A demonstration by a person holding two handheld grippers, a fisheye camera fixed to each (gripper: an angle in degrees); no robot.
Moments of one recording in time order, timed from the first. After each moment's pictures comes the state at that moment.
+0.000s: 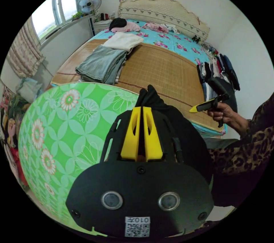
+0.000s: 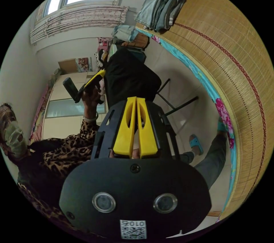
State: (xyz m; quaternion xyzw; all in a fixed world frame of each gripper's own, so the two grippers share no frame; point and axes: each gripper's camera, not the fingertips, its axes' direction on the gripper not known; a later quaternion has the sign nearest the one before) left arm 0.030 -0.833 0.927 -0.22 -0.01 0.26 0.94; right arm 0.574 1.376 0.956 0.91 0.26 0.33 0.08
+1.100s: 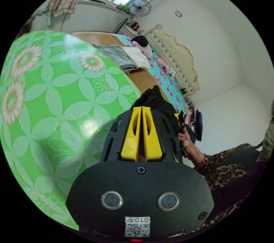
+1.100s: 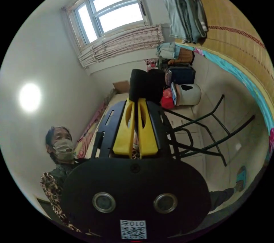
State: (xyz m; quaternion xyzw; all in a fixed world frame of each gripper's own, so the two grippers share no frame) left arm -0.221 -0.736 0.976 -0.14 0.16 -0.03 0.98; right arm 0.491 1.405 0.960 0.96 0.28 0.01 0.09
